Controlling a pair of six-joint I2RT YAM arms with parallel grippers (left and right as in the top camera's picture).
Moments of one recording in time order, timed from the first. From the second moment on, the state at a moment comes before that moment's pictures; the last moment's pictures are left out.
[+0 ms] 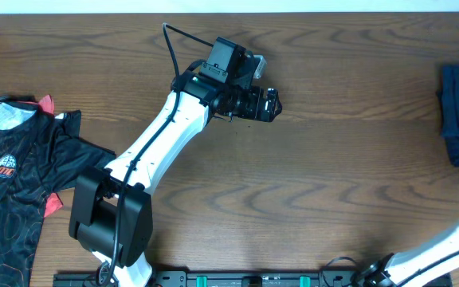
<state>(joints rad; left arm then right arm) -0.48 1.85 1.51 -0.67 0.46 -0.30 -0.76 2.08 2.05 -1.00 -0.25 0.37</state>
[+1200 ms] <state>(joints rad) -0.48 1.85 1.51 -0.68 0.46 -0.29 -0.91 2.24 2.05 -0.97 0.09 0.44</state>
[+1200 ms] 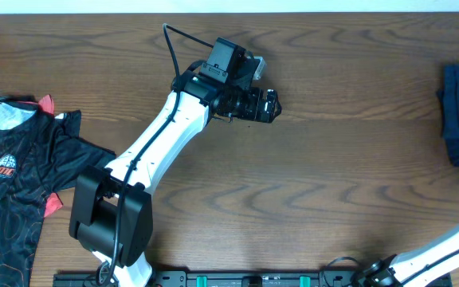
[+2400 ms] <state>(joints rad) -0.48 1.85 1.51 -0.68 0.46 -0.29 -0.65 2.30 2.05 -0.93 0.17 0.38</state>
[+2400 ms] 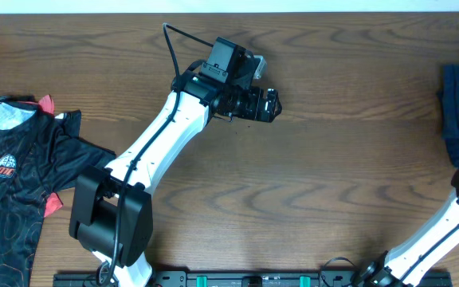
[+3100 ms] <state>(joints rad) -0.48 1.85 1.51 -0.68 0.46 -0.29 -1.03 2.30 2.05 -0.99 0.16 0.46</state>
